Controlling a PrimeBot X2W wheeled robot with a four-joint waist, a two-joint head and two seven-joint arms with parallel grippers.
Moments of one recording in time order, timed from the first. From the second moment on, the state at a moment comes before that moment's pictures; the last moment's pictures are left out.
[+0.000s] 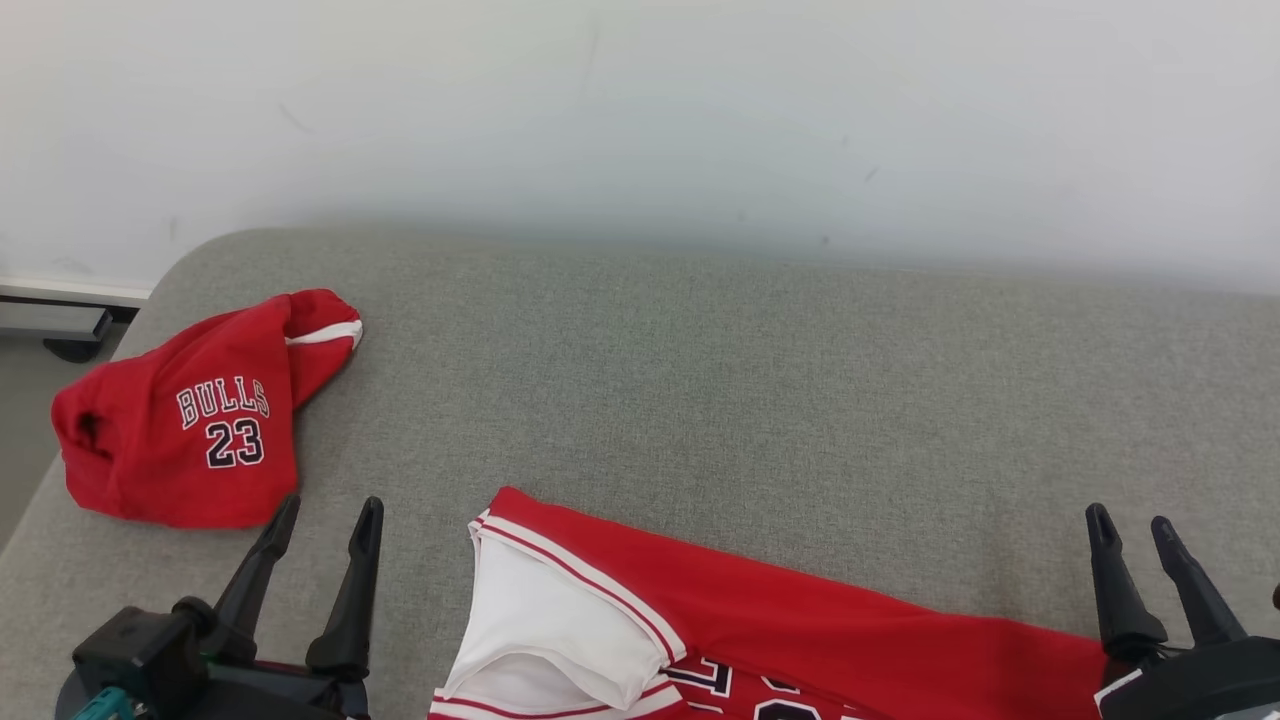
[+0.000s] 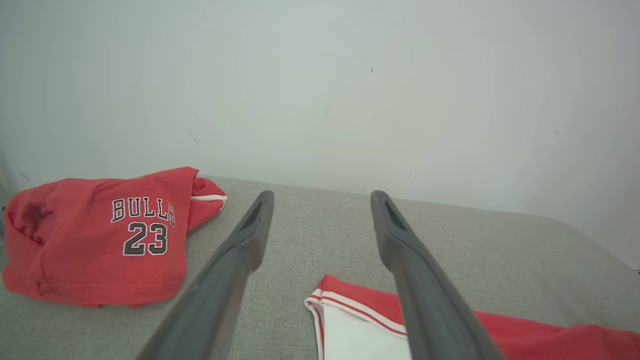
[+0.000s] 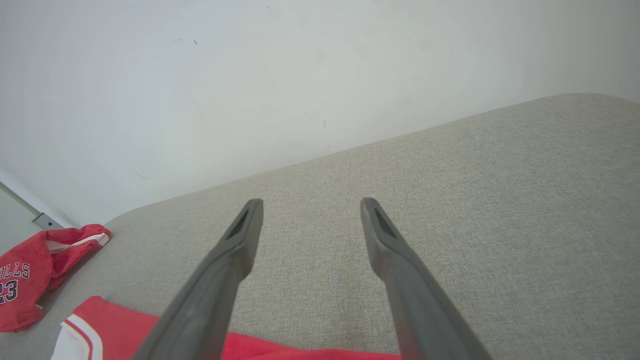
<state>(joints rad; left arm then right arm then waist) -0.11 0.55 -0.59 -0.17 -0.69 0.29 -0.25 0.12 -0.05 -0.25 -0.07 0.49 0.13 0.09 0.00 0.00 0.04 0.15</state>
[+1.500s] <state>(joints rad) -0.19 0.41 -0.53 0.09 -0.62 0.10 -0.25 0.07 -0.05 -0.34 -0.08 0.34 0.13 0.64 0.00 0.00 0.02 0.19</state>
